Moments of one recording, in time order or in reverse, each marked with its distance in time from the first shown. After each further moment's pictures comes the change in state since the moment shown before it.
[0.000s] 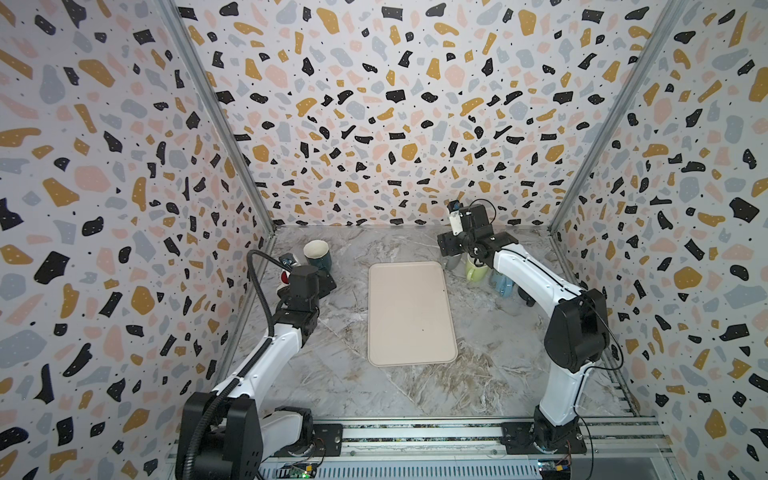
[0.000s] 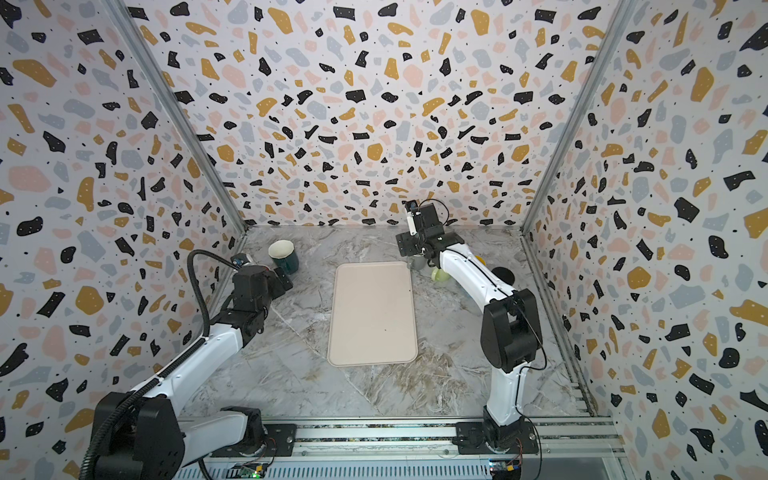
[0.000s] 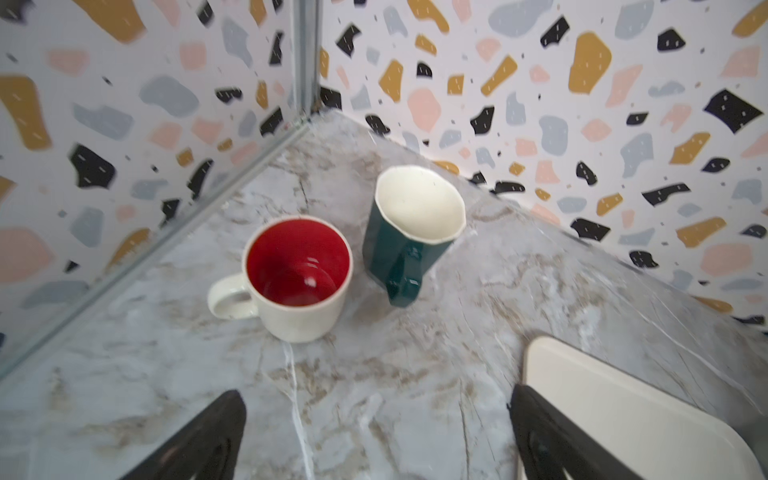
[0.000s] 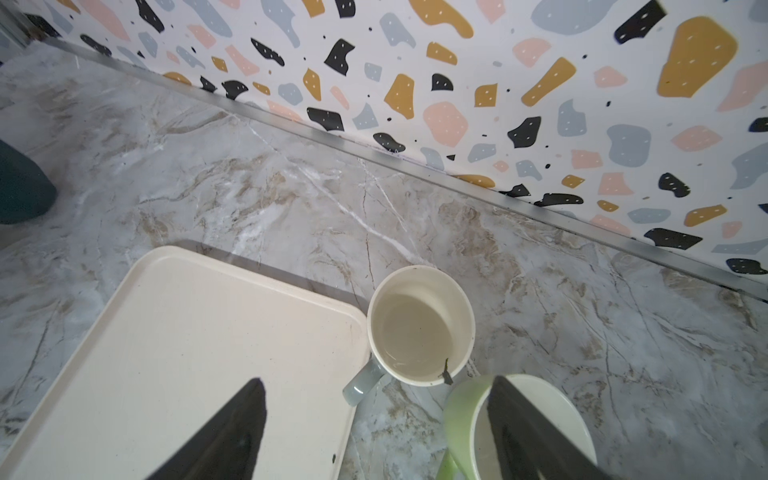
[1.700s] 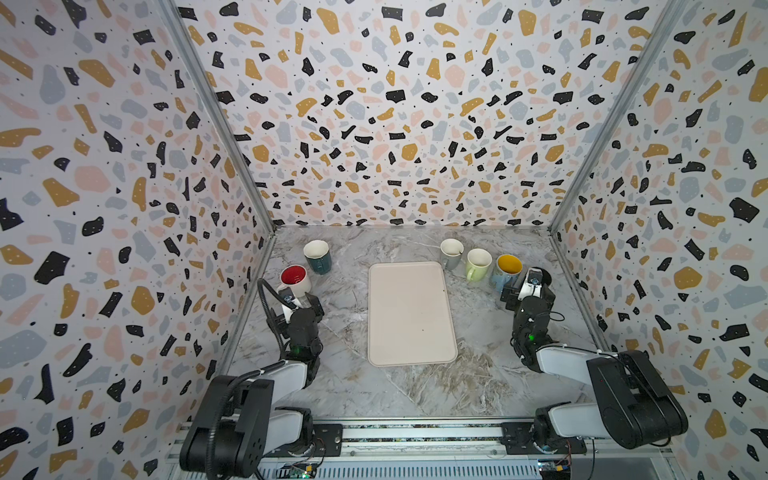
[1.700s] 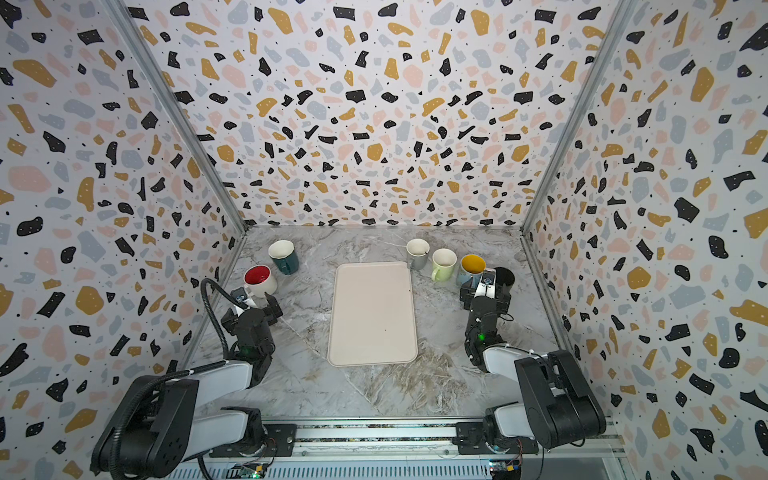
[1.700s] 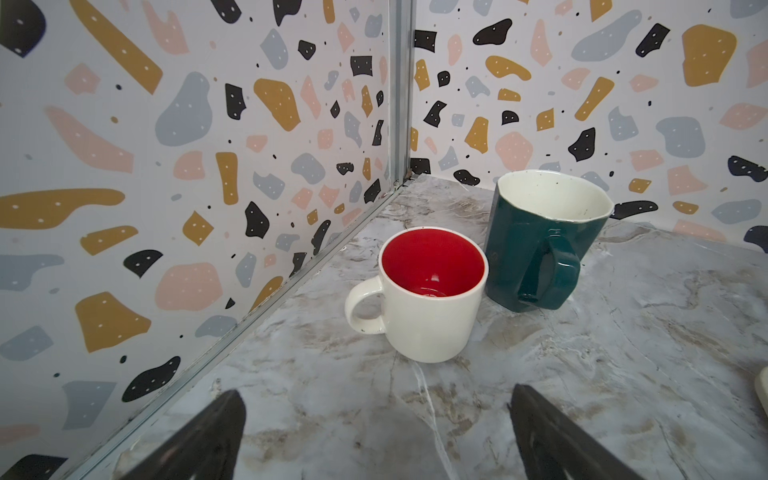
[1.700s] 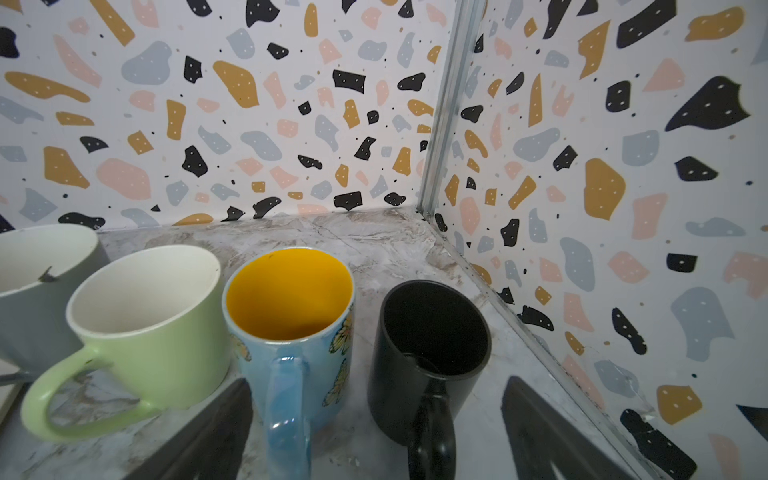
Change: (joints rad) left arm 0.016 0.088 -0.507 0.842 -0.223 0.318; right arm -0.216 -0.489 -1.271 1.298 0.476 -0.027
